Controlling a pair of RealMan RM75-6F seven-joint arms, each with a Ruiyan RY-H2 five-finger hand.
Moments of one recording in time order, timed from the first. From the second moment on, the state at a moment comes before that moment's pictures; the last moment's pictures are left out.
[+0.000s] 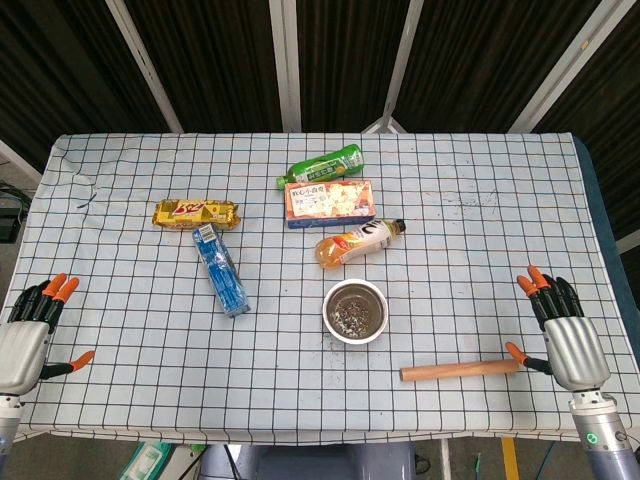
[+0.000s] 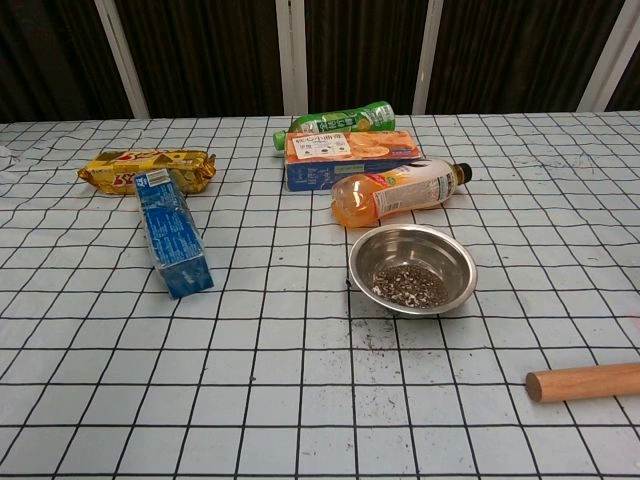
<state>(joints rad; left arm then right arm) -0.10 -1.13 -0.02 -1.66 1.49 1.45 0.07 0.15 -1.18 0.06 -1.55 -1.59 1.49 0.05</state>
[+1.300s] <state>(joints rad) -0.10 -1.13 -0.02 -1.66 1.50 1.46 0.04 0.19 -1.31 -0.08 -1.52 -1.80 1.36 -0.19</state>
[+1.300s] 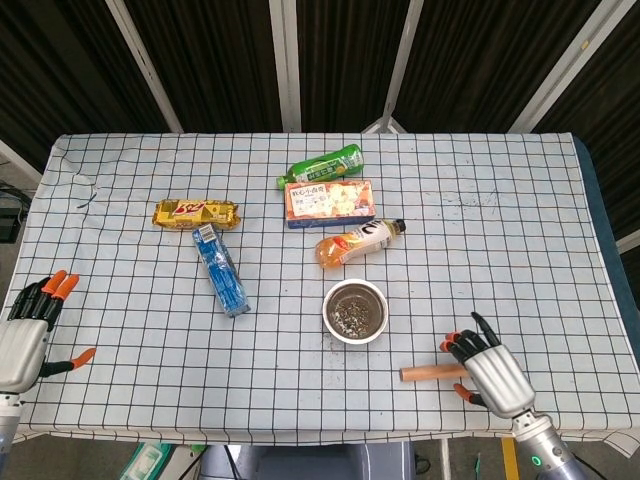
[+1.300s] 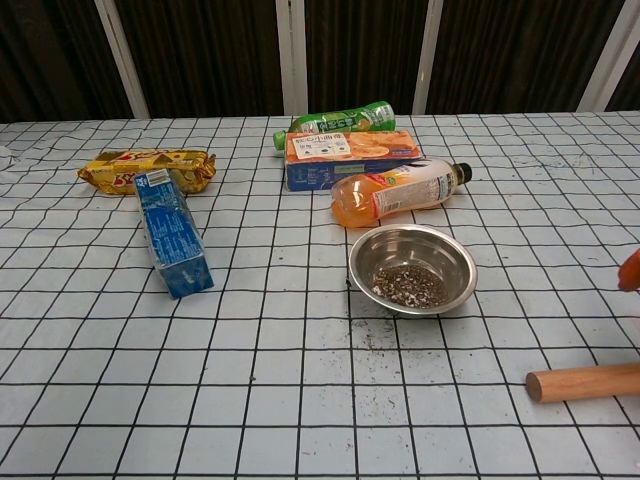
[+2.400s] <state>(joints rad) -0.11 -1.13 -0.02 -1.66 1.50 1.44 0.03 0.24 -1.48 -0.08 -1.48 -1.76 1.27 -0.30</state>
